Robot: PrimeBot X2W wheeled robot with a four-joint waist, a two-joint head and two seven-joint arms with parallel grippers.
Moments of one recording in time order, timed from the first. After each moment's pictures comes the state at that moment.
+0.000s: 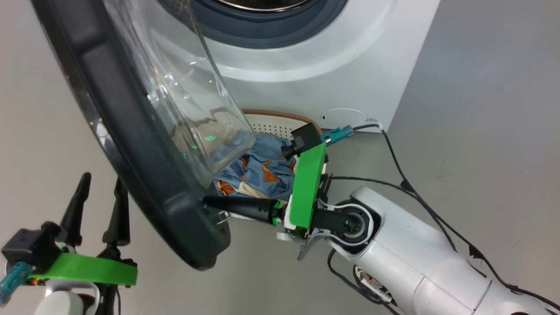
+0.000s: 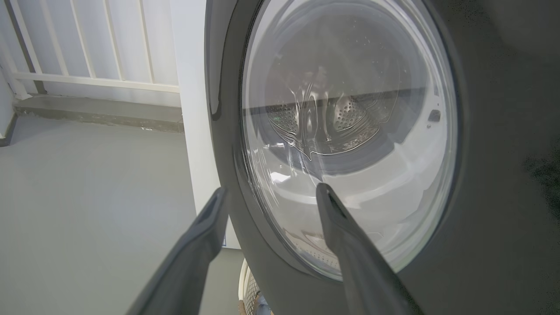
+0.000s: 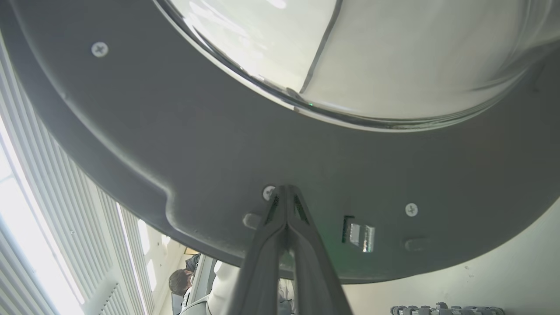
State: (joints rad) left arm -0.23 0.20 -0.11 0.19 -0.46 -0.13 -0.25; right arm -0.85 -0.09 0.90 0.48 1.87 0.12 0.52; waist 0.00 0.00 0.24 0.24
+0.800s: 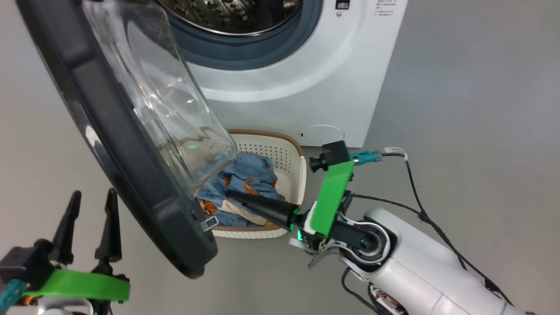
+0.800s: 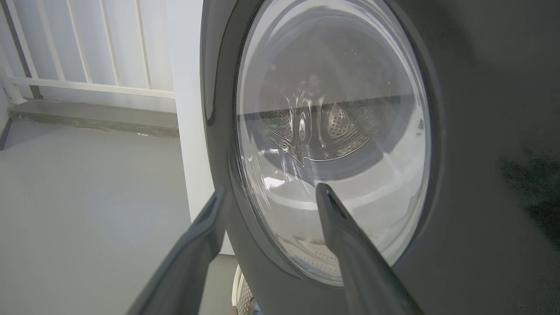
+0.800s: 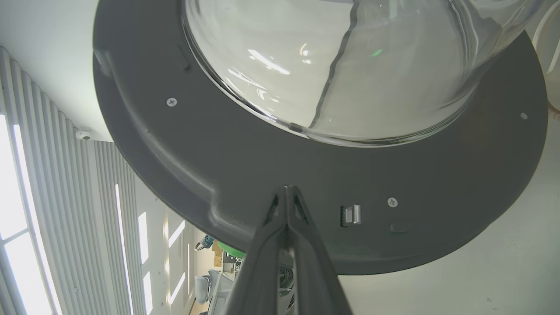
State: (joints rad) left arm -0.18 0.20 -0.06 0.20 -0.44 -0.13 -0.25; right arm -0.76 -0.14 0.92 0.41 1.96 0.12 0.35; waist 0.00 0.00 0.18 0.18
